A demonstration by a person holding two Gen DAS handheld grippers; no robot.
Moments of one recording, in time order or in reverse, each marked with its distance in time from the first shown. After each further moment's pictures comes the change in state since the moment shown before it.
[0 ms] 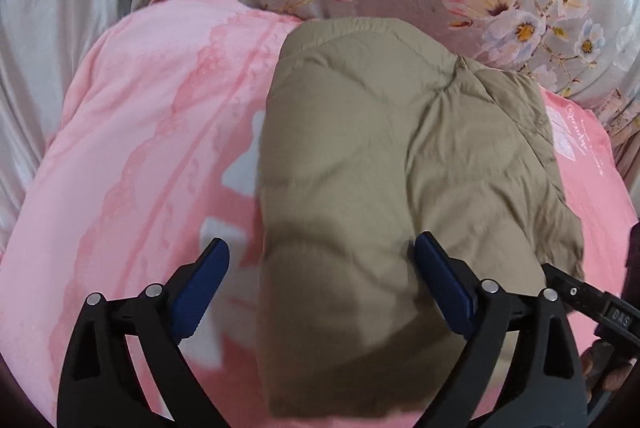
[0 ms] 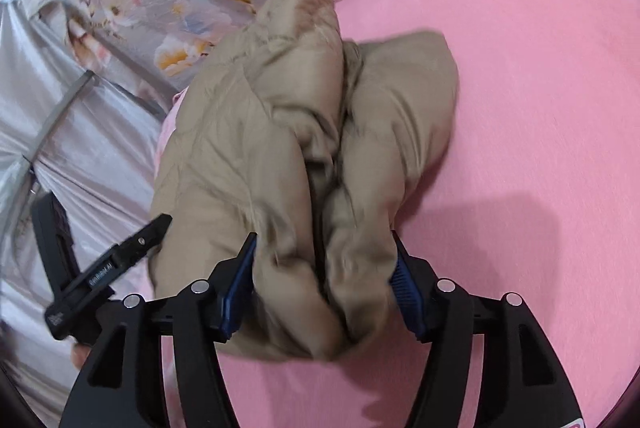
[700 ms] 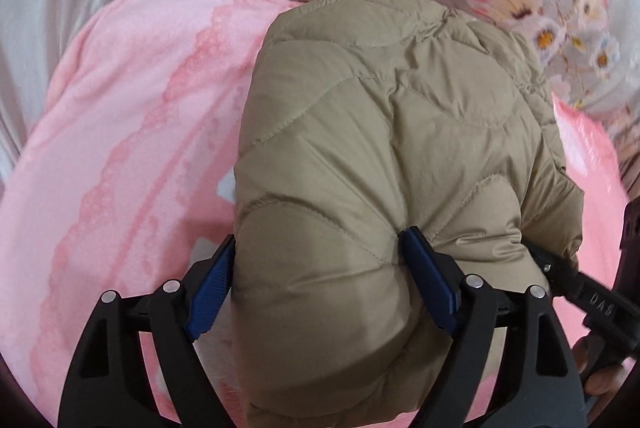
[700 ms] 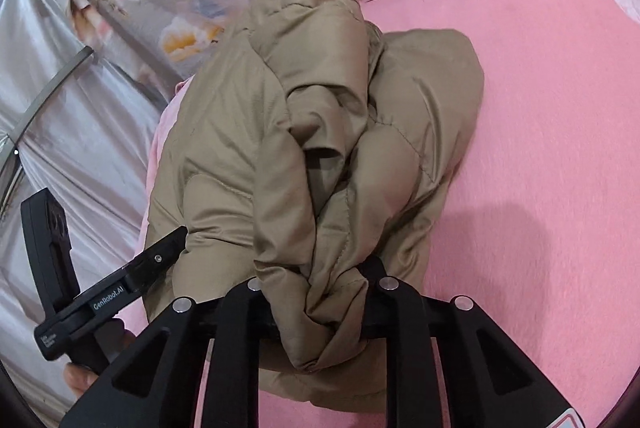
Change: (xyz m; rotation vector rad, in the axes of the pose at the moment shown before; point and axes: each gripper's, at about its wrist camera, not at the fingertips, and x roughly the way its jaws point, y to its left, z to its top) left arm 0.044 0.015 0.017 -0.010 -0.011 0.016; right arm 0.066 0.034 0.035 -0.134 -0.041 -0.027
